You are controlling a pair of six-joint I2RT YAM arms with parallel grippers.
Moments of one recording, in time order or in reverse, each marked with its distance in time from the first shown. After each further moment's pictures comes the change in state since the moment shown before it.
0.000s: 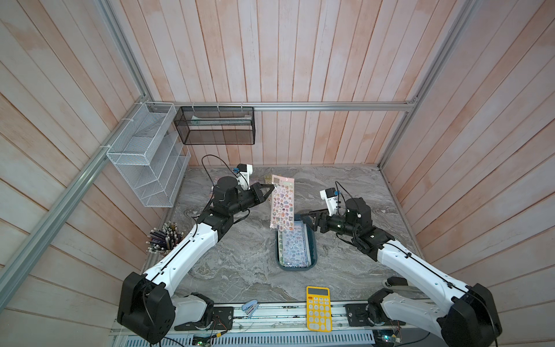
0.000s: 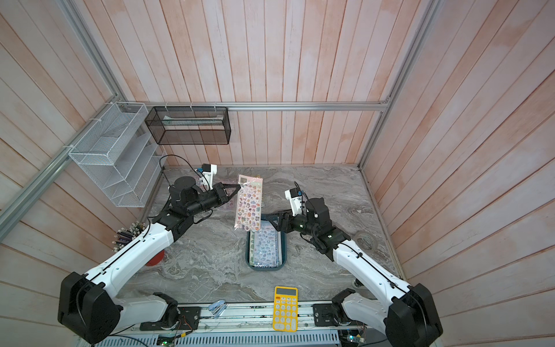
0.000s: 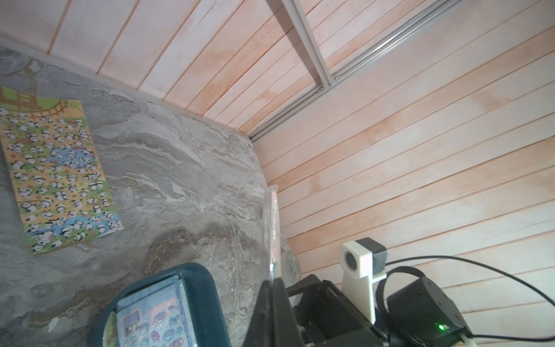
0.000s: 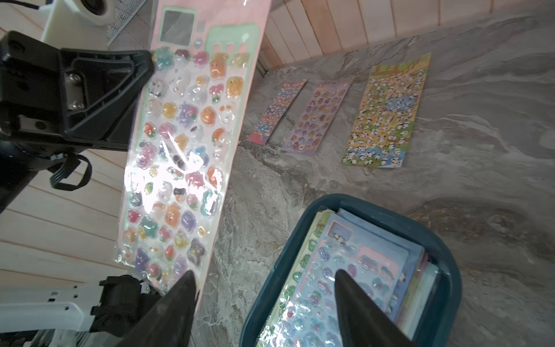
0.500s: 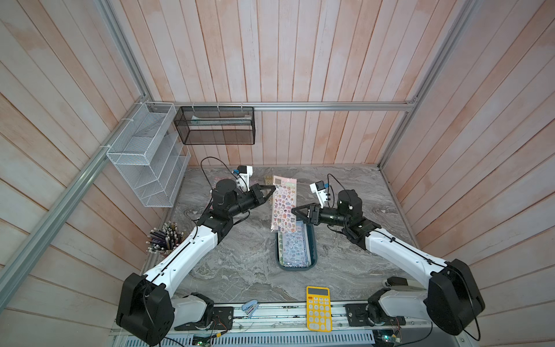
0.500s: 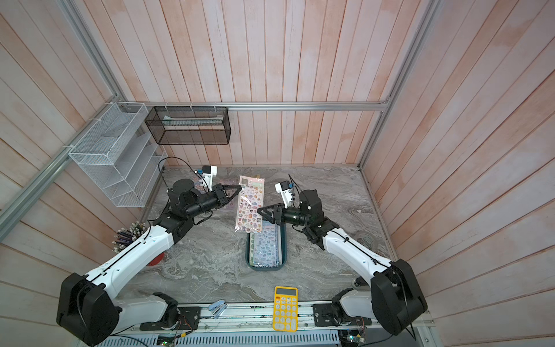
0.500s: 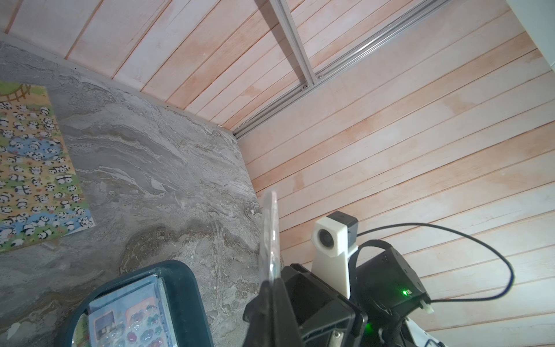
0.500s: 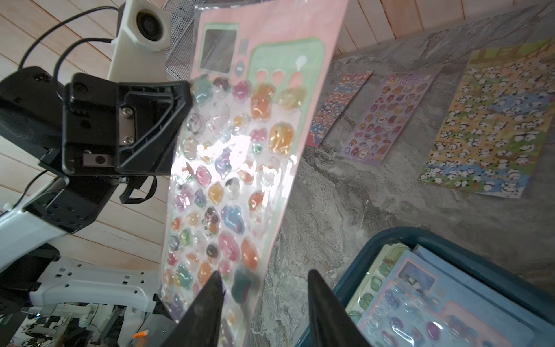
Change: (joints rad) left arm 0.000 -0.011 -0.045 0.075 0.037 -0.058; right arm 0.003 0.174 0.070 0.207 -0.192 0.111
